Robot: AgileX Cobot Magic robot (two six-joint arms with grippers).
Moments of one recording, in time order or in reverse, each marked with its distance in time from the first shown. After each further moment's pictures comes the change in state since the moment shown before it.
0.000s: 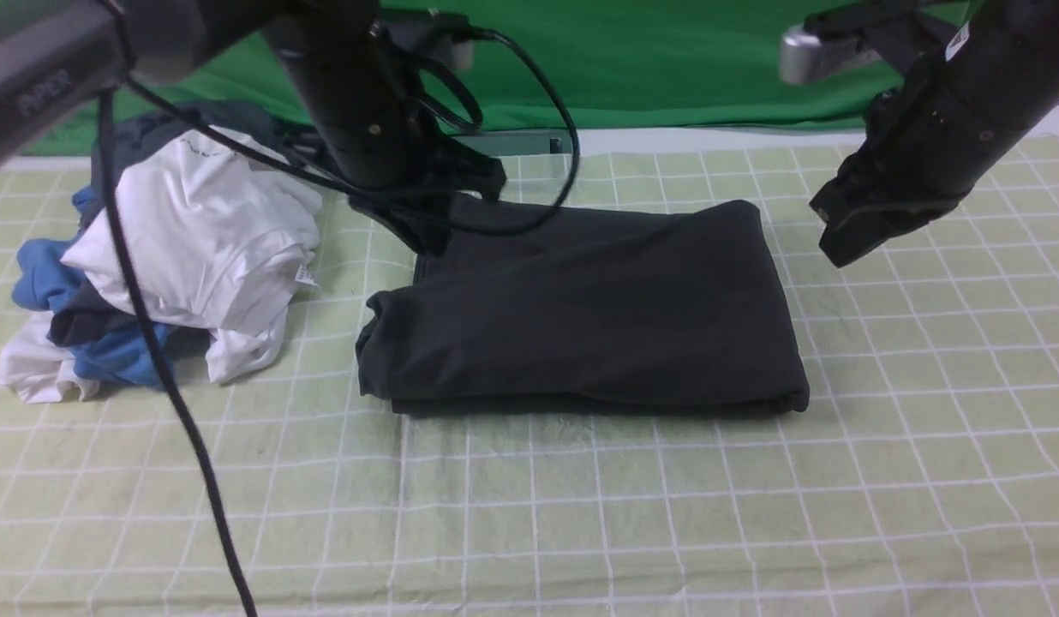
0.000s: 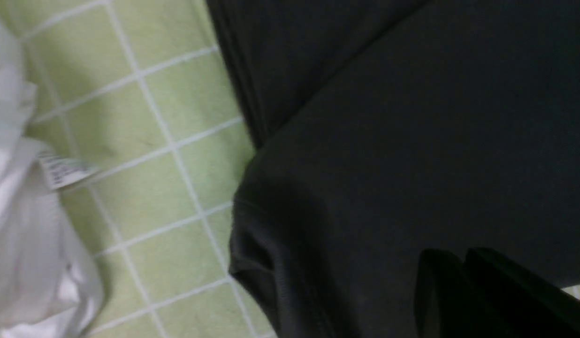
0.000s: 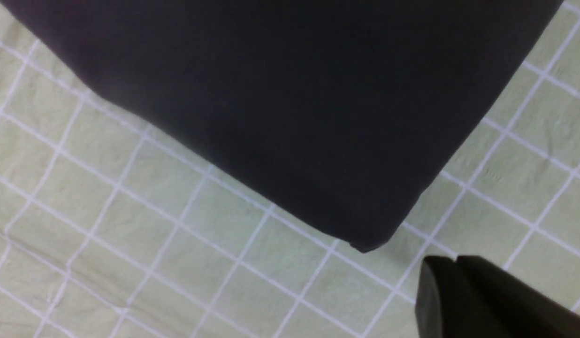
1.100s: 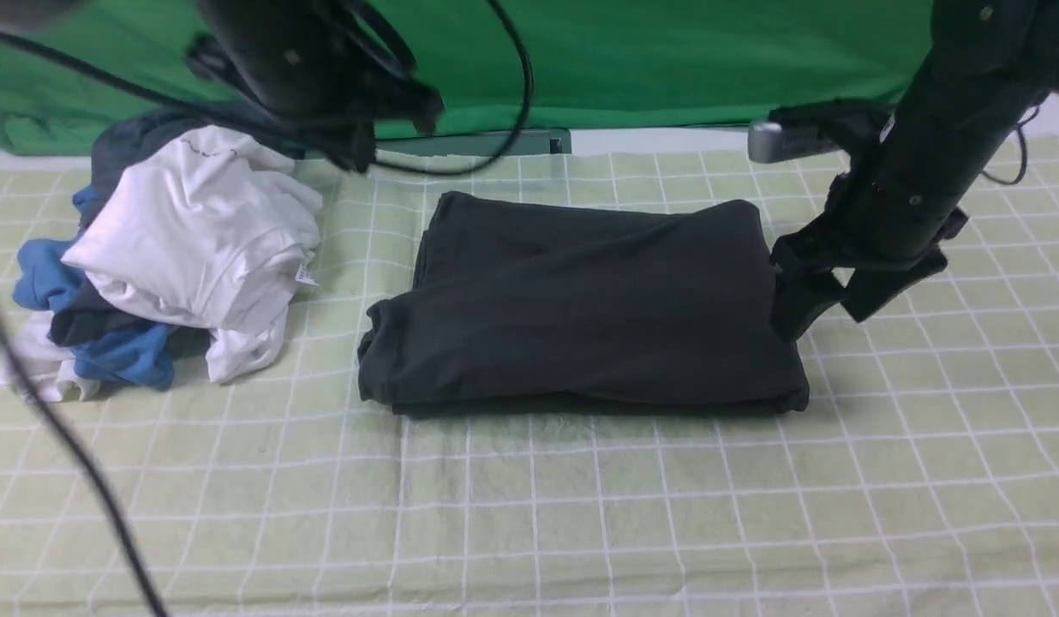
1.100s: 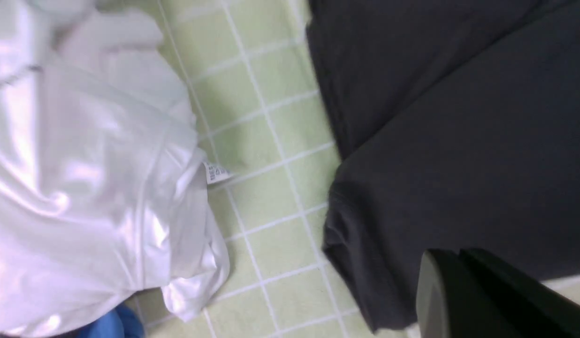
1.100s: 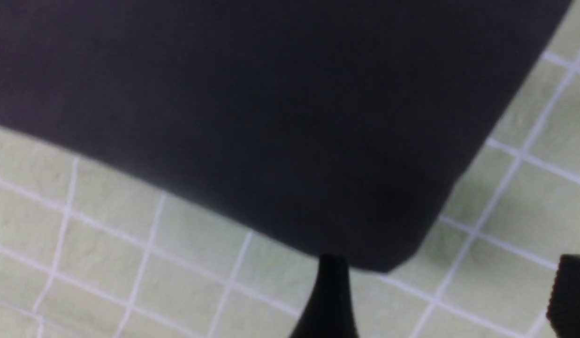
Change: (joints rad) right arm -0.002 0.181 0.000 -0.009 0.000 0.139; left arm 0.008 -0.297 0.037 0.146 -0.002 -0.037
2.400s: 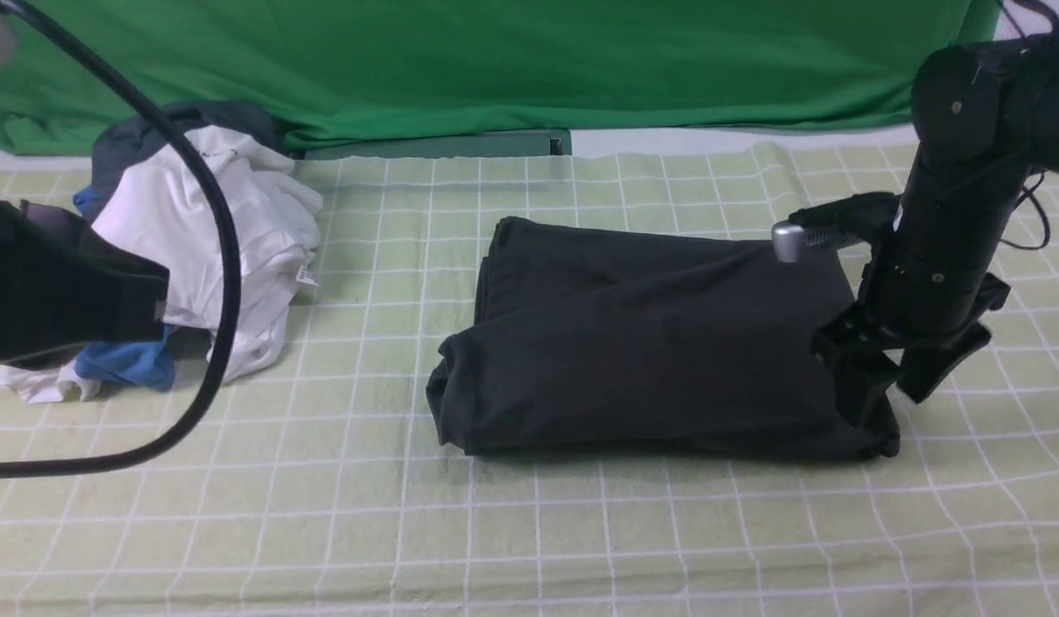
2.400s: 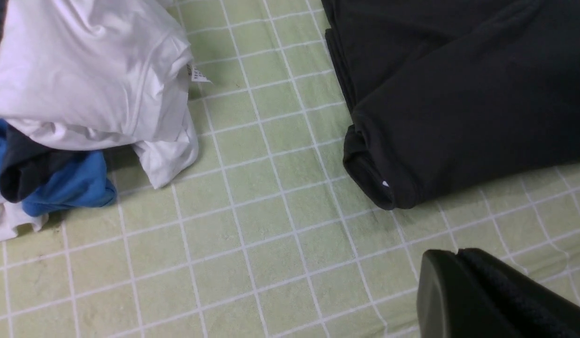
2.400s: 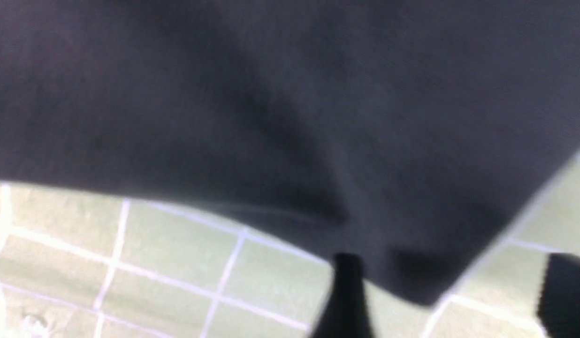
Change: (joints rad) right arm 0.000 -0.059 0.149 -0.145 0.046 0.049; left arm 0.000 -0.803 0.700 -0.076 -0.197 -0.087
